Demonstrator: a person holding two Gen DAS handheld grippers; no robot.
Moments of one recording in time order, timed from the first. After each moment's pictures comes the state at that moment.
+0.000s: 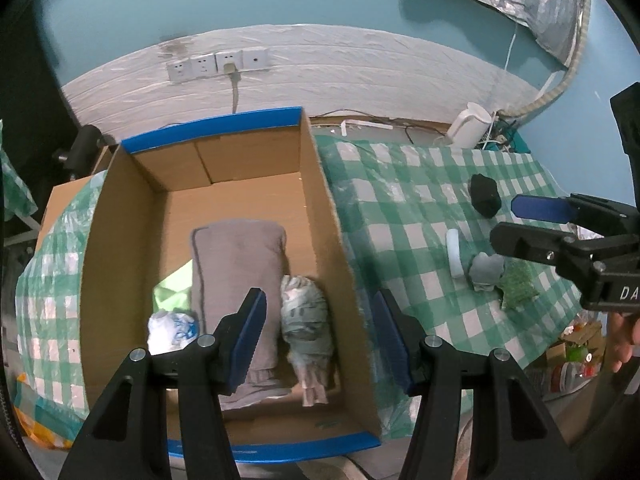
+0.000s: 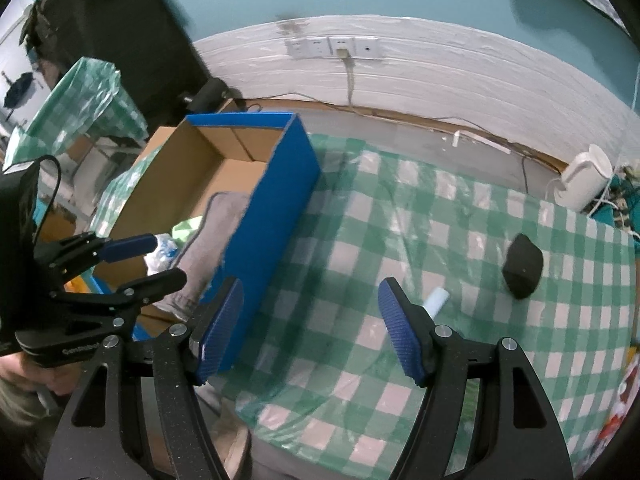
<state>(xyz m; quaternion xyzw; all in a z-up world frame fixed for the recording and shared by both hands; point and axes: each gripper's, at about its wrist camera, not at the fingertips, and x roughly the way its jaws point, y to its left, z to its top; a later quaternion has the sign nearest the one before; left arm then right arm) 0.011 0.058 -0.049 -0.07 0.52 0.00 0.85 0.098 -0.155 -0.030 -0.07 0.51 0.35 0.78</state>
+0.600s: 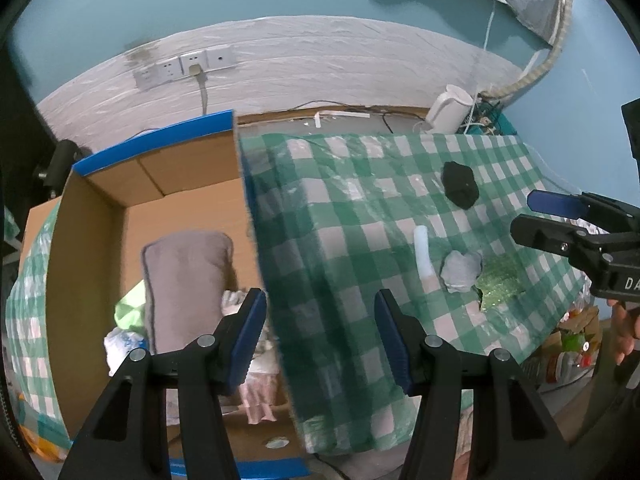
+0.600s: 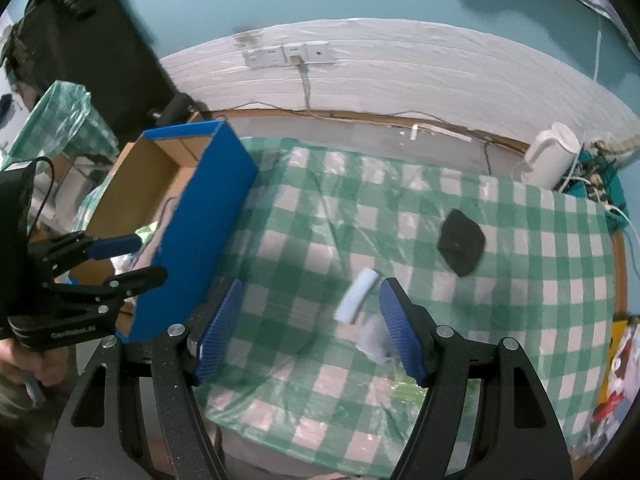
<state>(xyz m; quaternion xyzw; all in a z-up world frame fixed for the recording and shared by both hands) 0.037 0.008 -0.054 -0.05 0.54 -0.03 0.84 0.112 -0.230 -0.034 -0.05 0.51 0.30 0.80</state>
